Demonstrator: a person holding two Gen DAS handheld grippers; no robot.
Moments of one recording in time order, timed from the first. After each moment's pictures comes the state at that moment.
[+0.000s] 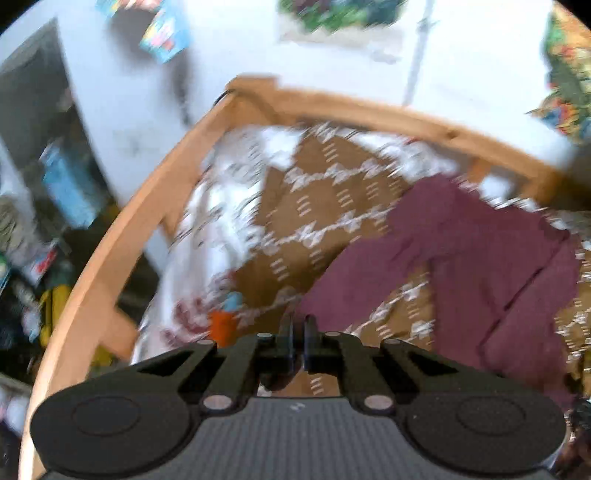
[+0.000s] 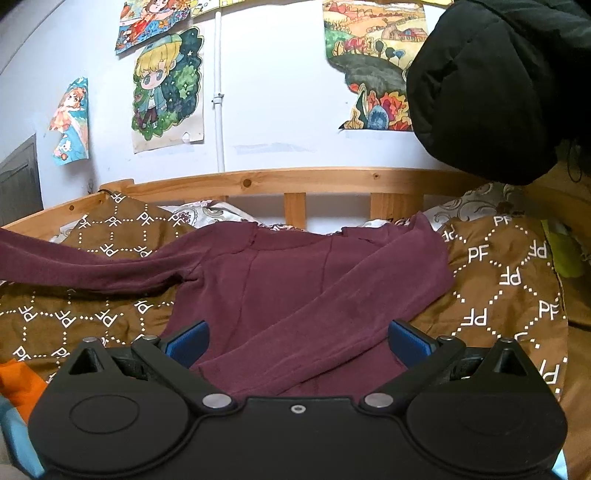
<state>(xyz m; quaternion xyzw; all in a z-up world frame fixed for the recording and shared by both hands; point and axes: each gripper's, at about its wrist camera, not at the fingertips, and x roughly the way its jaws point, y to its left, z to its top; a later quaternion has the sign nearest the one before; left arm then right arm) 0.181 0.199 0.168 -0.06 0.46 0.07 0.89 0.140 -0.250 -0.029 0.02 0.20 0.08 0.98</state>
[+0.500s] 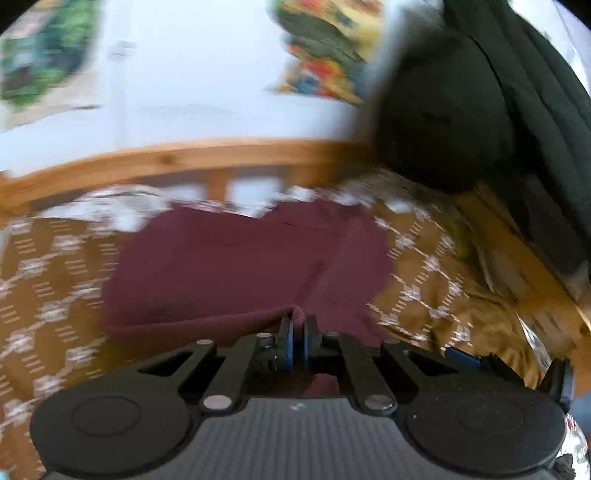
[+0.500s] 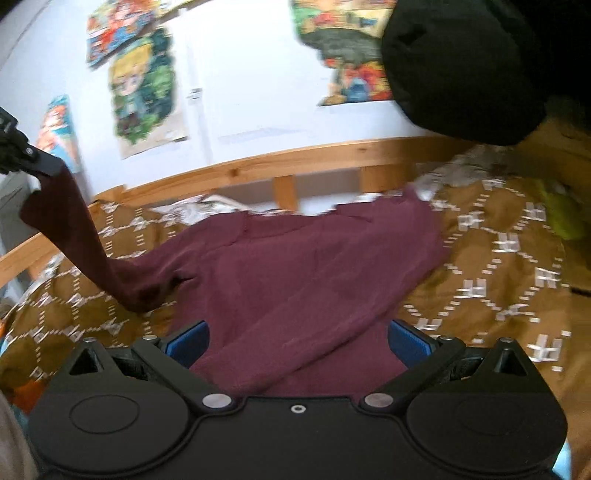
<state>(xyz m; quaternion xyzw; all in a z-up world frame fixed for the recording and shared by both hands) 0.247 -0.065 0.148 0.01 0.40 -0.23 0.89 0.150 -0.290 -0.017 0.08 0.25 0.06 0.96</state>
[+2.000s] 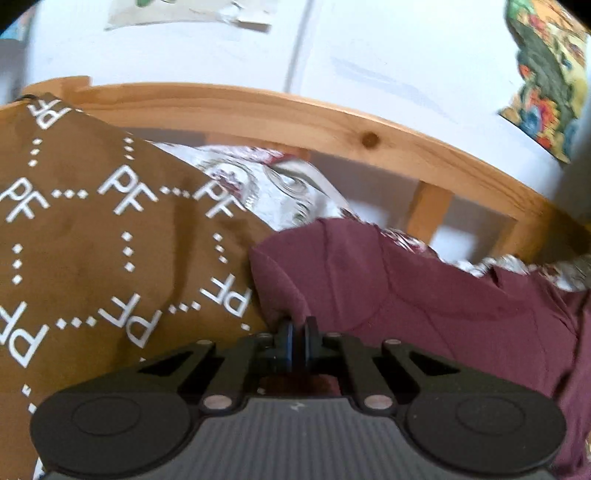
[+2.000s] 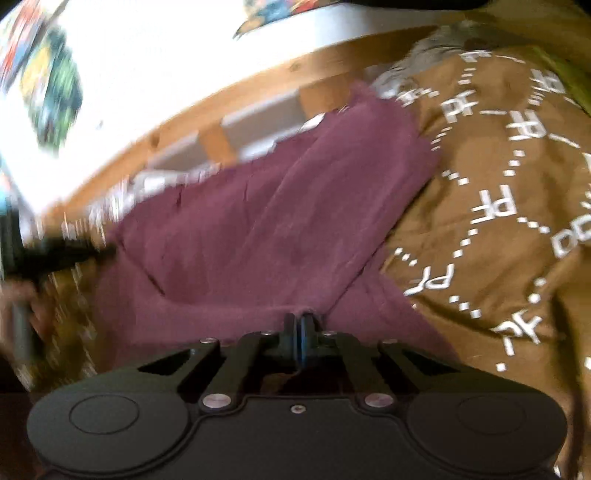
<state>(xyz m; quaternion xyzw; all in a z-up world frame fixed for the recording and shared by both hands) 0.430 0.068 -0.047 -0.10 0.30 -0.01 0.95 0.249 -0.321 -0.088 0.23 0.30 0.03 0.93</state>
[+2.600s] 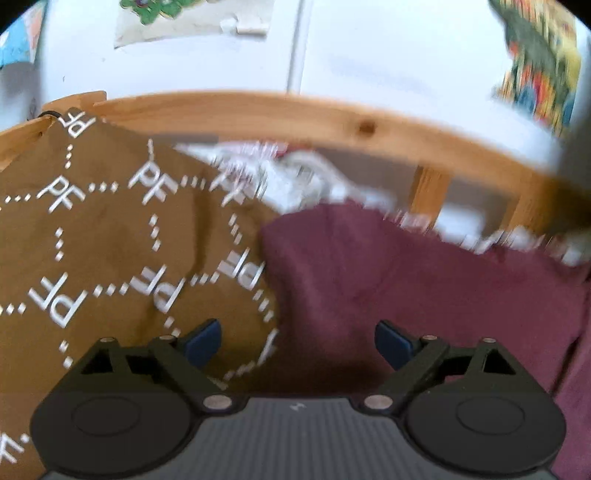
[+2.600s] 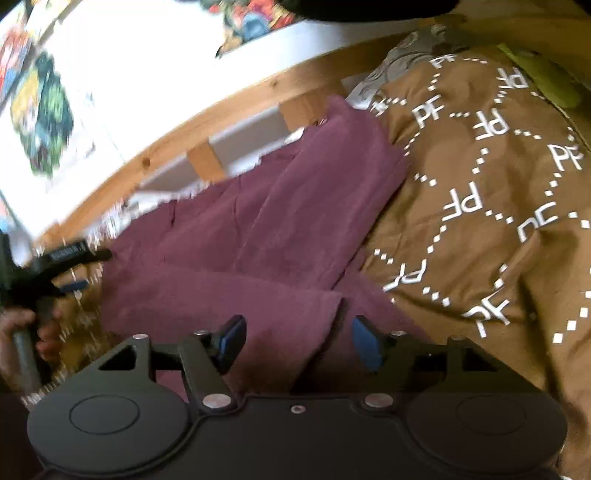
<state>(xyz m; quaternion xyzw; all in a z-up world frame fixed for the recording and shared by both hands) 0.401 0.050 -0.048 -0.04 0.32 0.02 0.95 0.238 -0.310 -0.100 0.17 0.32 0.01 0.93</state>
